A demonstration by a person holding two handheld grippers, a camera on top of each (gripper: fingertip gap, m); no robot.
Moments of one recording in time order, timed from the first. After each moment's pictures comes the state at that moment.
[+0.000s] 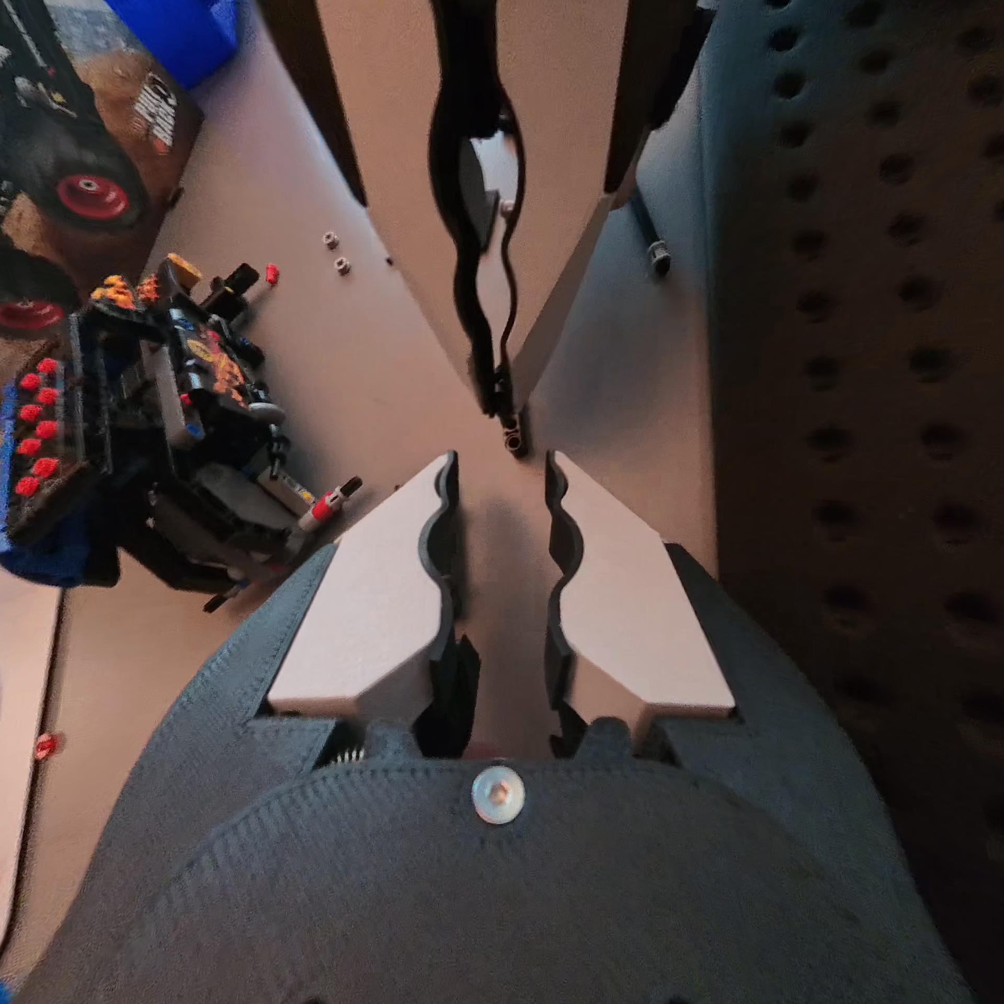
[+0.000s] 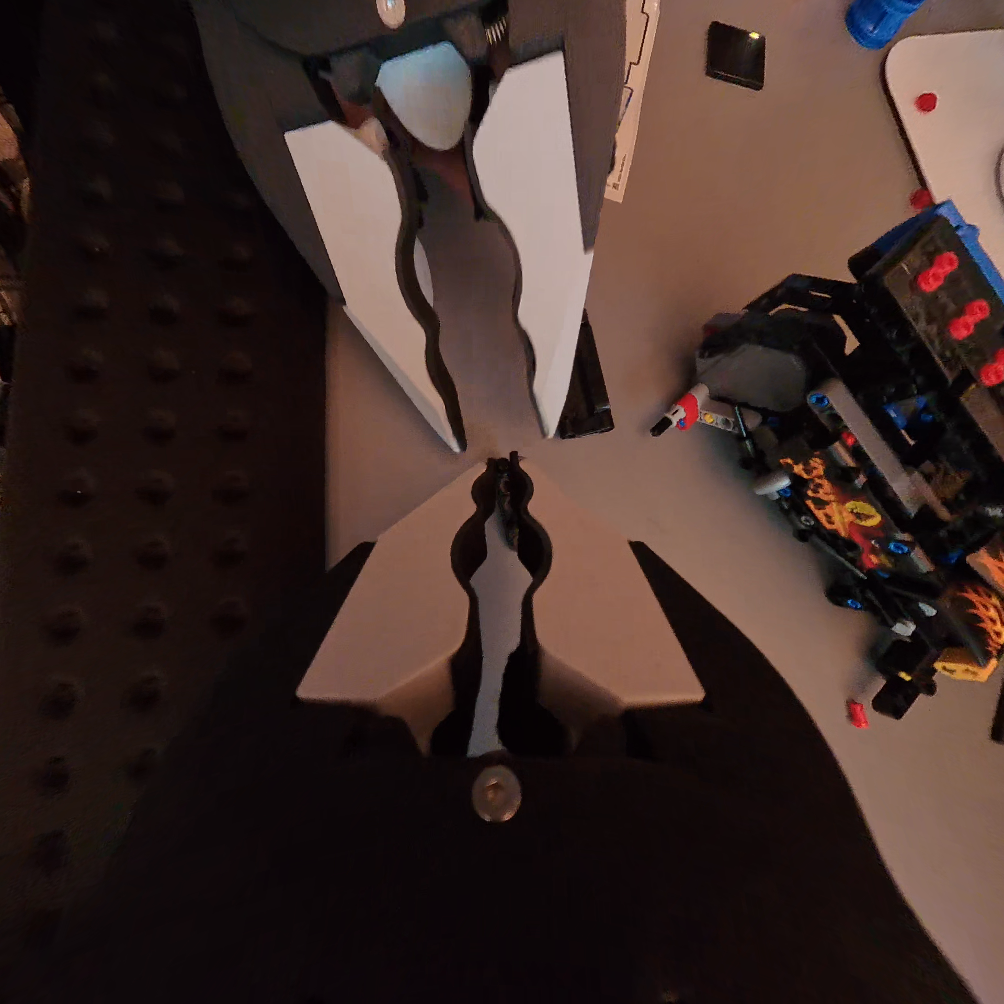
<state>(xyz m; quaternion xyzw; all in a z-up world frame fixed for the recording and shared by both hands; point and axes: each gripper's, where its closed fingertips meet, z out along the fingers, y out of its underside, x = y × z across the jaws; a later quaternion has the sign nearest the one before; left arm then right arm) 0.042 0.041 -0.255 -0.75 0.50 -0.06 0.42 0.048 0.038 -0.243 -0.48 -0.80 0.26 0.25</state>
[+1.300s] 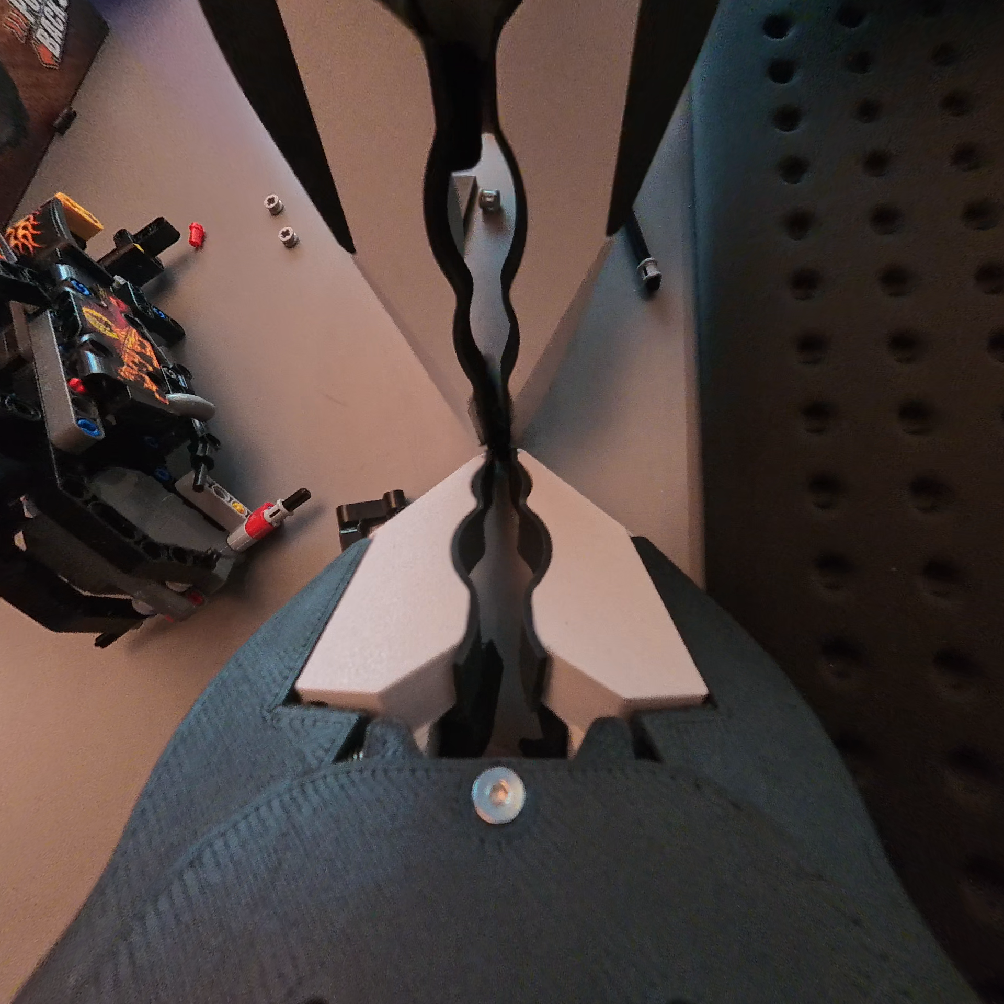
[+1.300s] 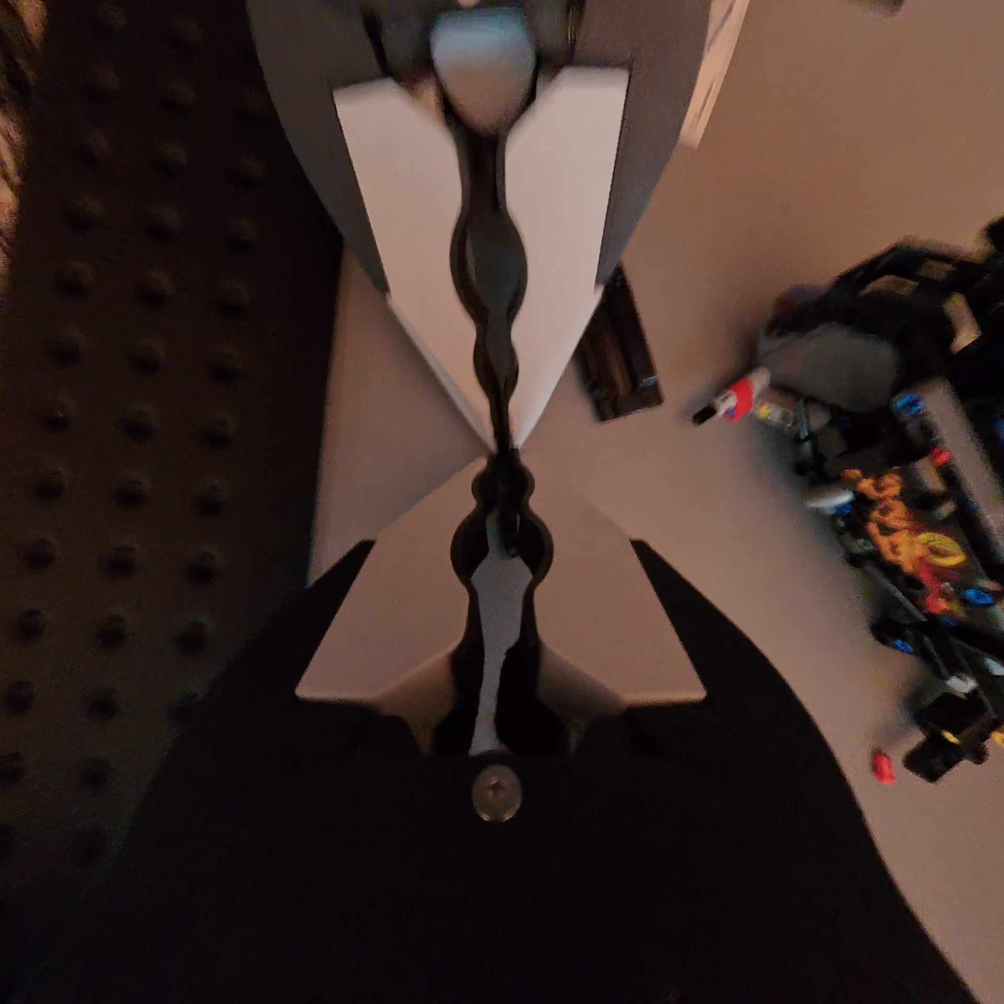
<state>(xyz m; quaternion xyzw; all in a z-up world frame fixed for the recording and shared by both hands) 0.054 0.043 -0.270 -0.78 0.48 -0.12 0.38 0.054 0.037 -0.259 -0.45 -0.84 0.25 0.19</state>
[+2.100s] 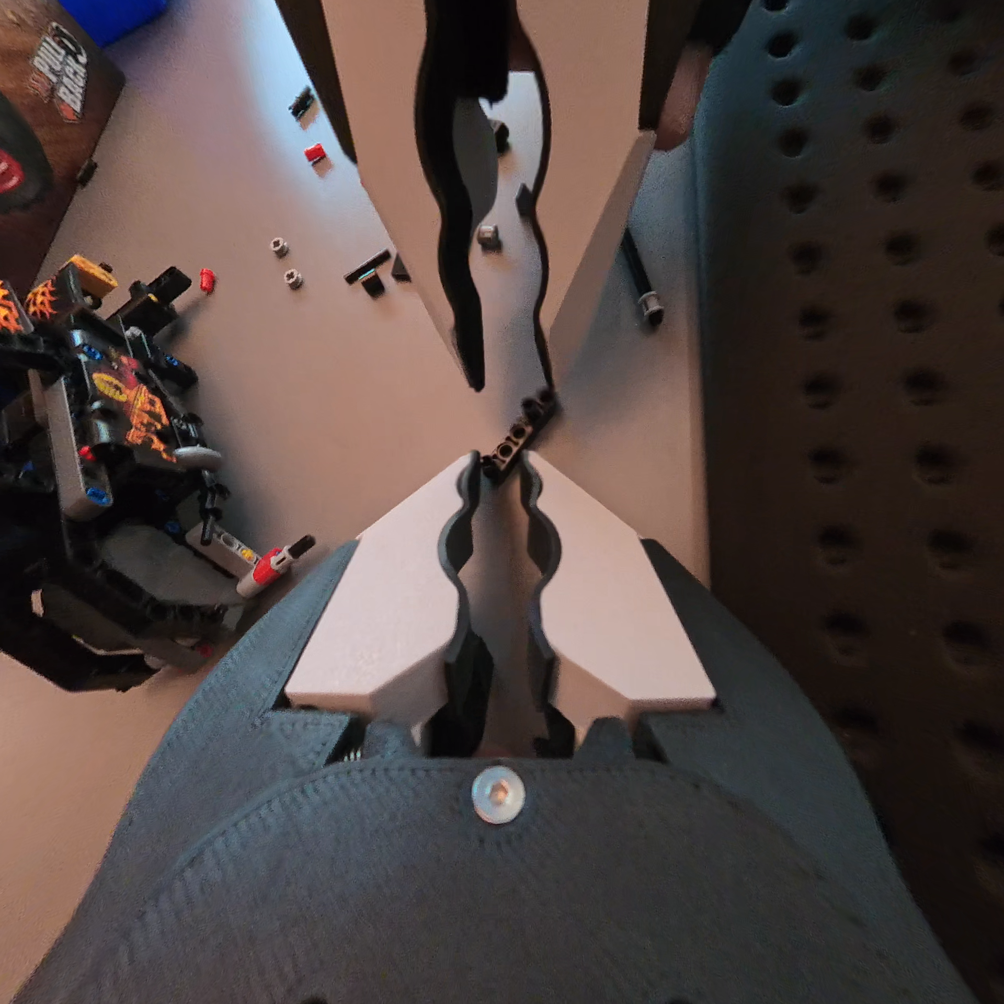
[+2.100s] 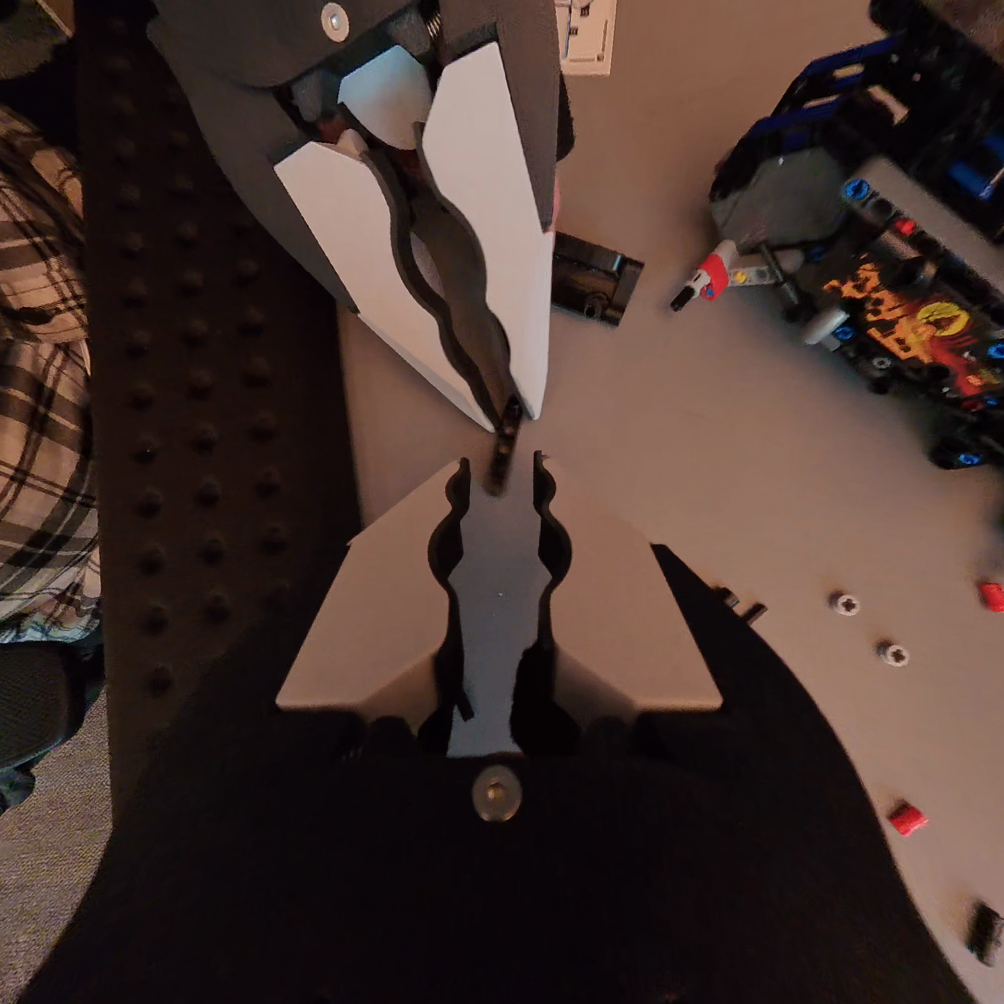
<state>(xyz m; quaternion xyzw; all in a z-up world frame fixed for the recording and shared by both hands) 0.068 0.051 -0.269 -0.77 0.49 -0.10 0.39 0.082 0.048 -0.251 -0.56 -0.75 0.30 0.18</state>
